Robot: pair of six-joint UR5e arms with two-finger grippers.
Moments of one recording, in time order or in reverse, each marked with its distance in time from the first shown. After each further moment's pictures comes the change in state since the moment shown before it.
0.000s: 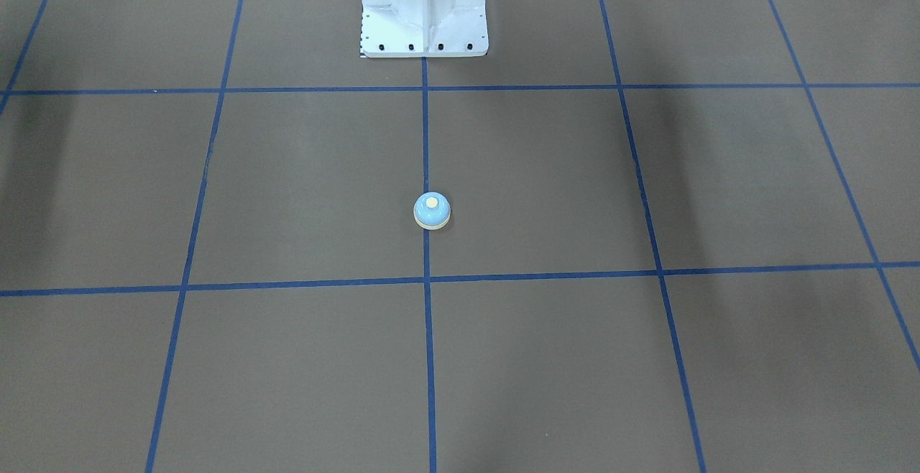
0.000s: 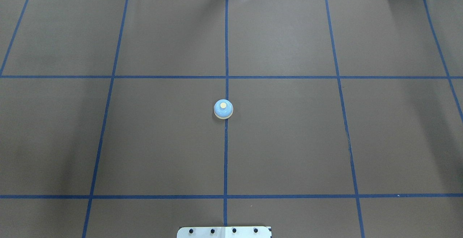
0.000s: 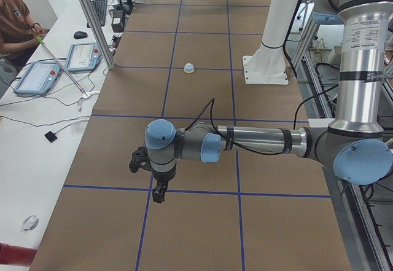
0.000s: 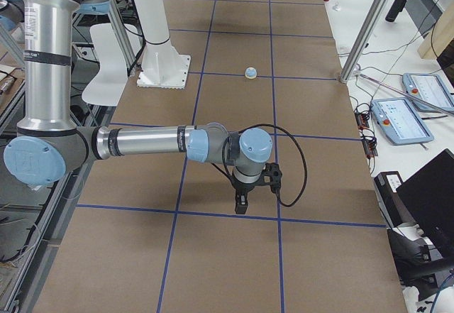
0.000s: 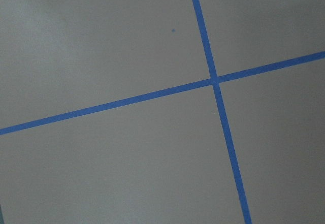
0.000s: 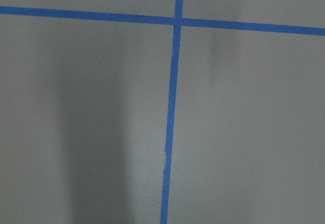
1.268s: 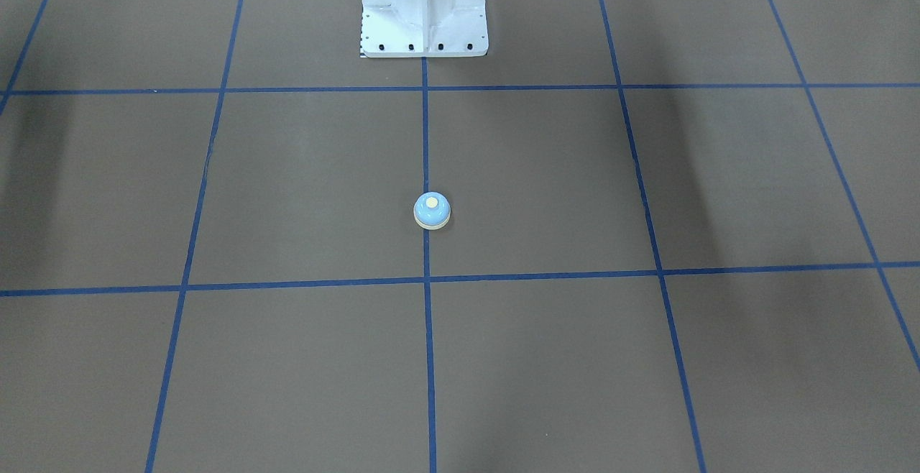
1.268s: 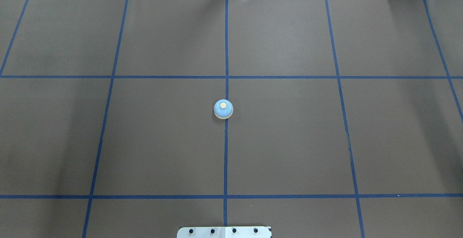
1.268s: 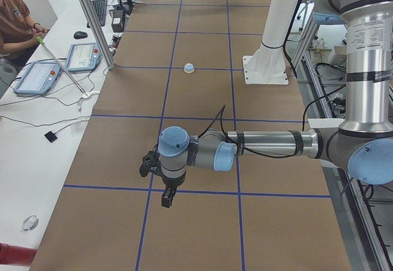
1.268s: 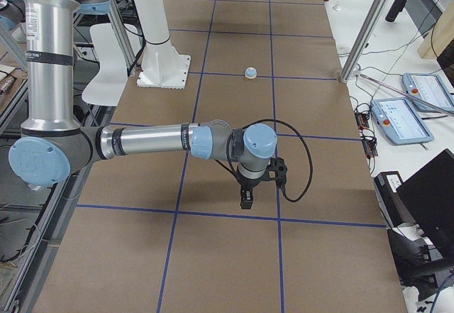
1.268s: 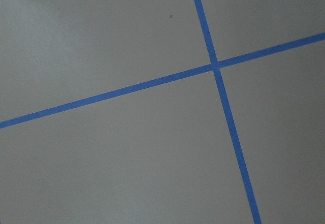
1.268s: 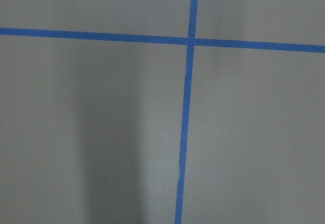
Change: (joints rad) left arm 0.000 0.079 -0.023 -0.101 -0.007 -0.003; right arm 0.006 0.025 -0.001 -0.001 0.030 0.005
